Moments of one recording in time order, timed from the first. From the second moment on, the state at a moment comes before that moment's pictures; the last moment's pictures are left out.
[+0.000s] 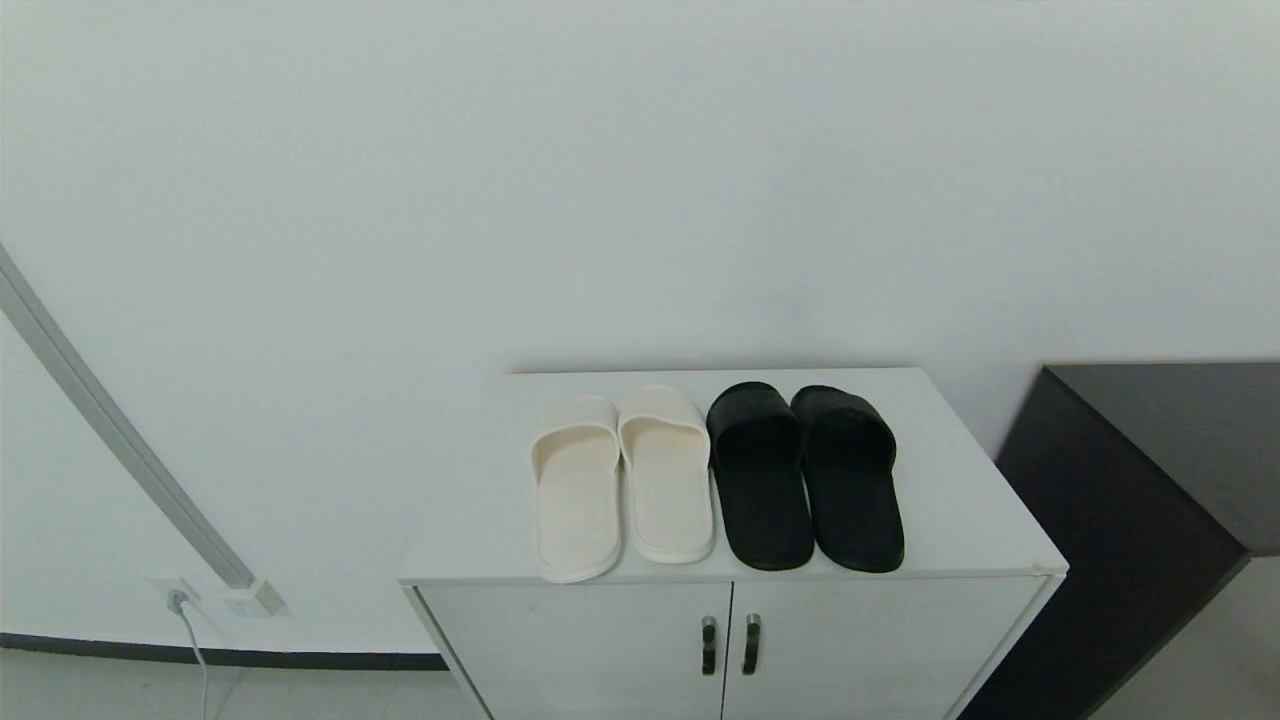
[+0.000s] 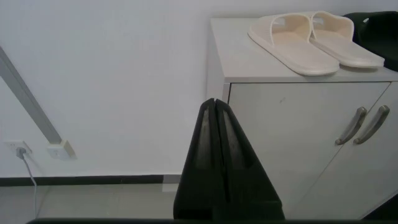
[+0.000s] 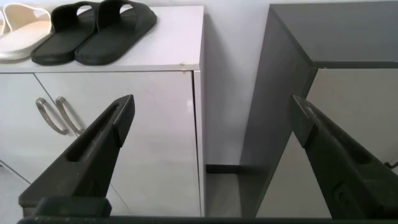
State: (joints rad) left arm 0.00 0.00 0.00 0.00 0.02 0.00; right arm 0.00 0.00 0.00 0.00 0.07 0.00
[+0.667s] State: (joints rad) left arm 0.00 0.00 0.00 0.00 0.02 0.00; right arm 0.00 0.00 0.00 -0.01 0.07 -0.03
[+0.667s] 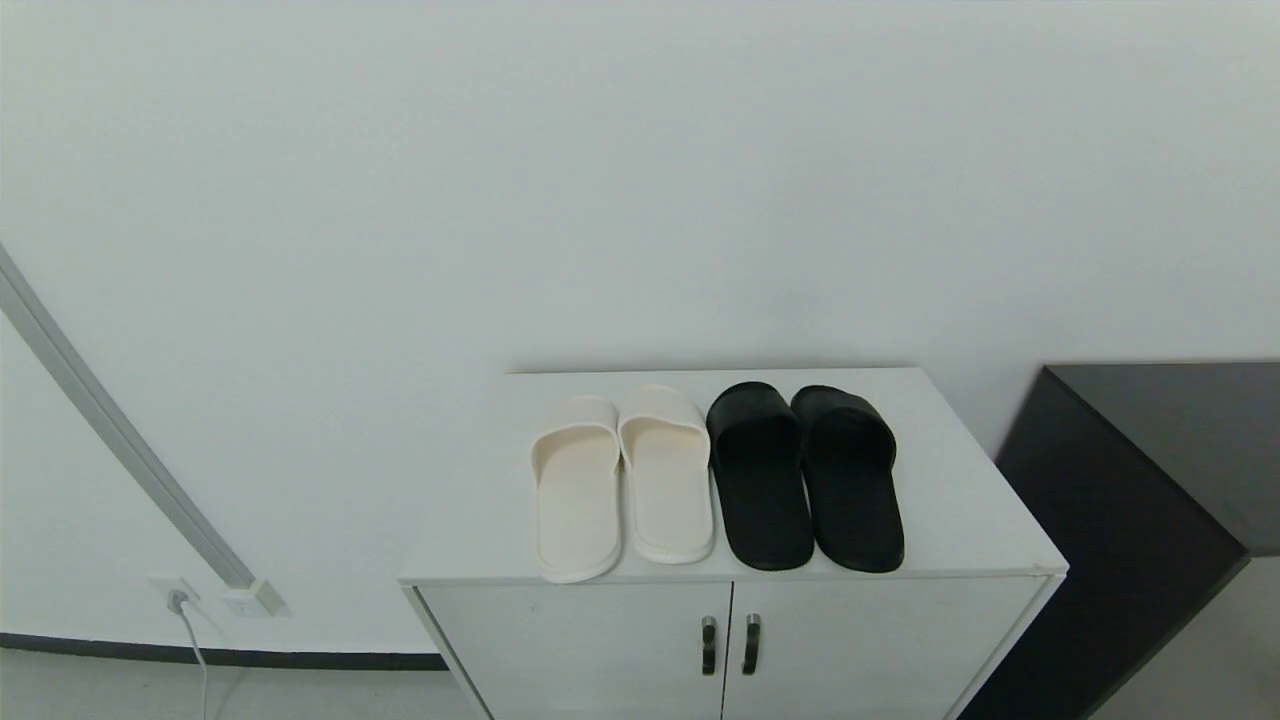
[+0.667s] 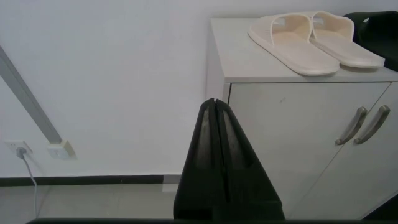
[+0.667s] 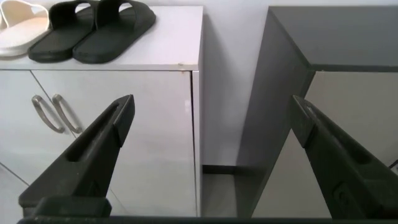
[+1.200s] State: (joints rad) left arm 0.00 0.00 0.00 0.00 0.02 0.00; right arm 0.03 0.41 -0.27 -0.02 0.23 0.04
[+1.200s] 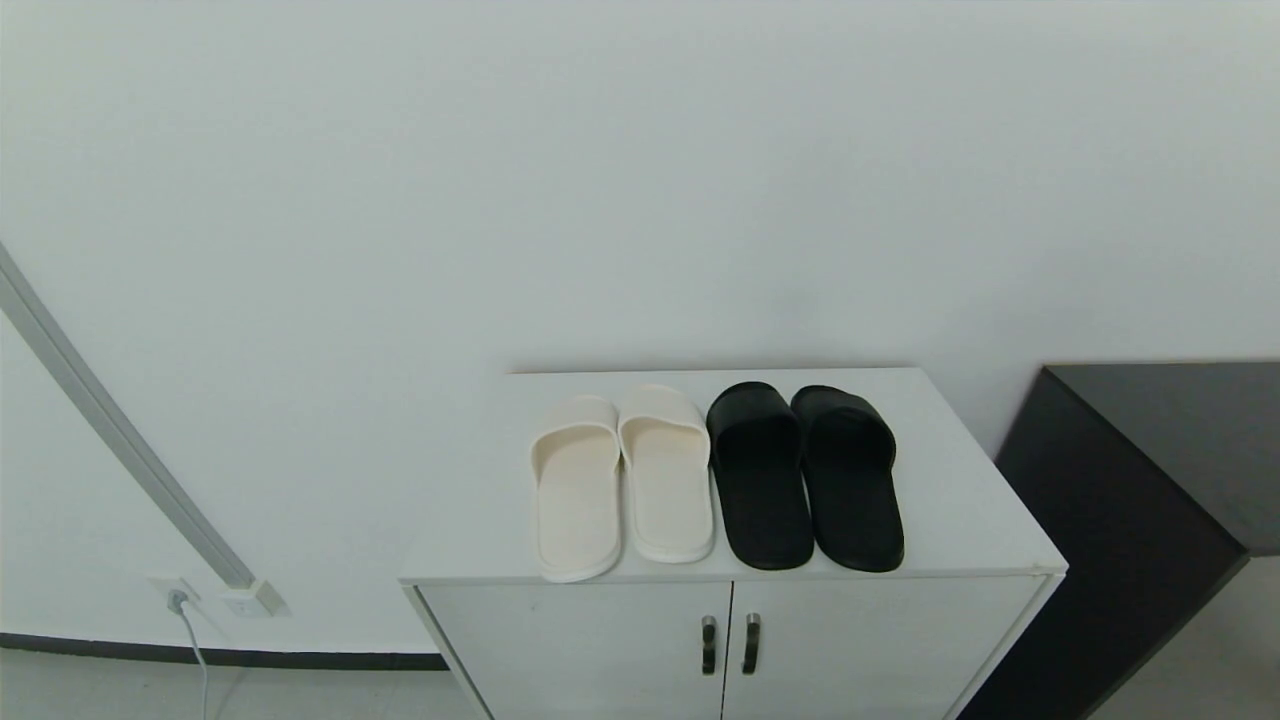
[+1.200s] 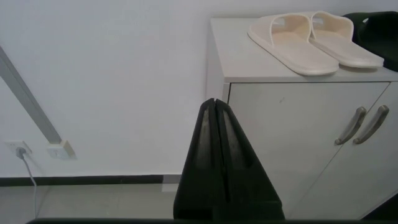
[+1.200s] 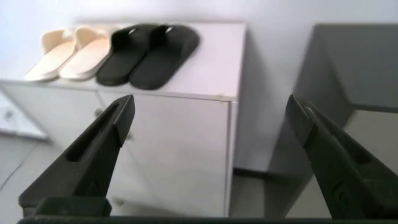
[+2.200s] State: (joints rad) left arm 0.00 0.00 0.00 0.00 0.02 -0.01; right arm 0.77 1.43 -0.58 -0.53 -0.40 0.28
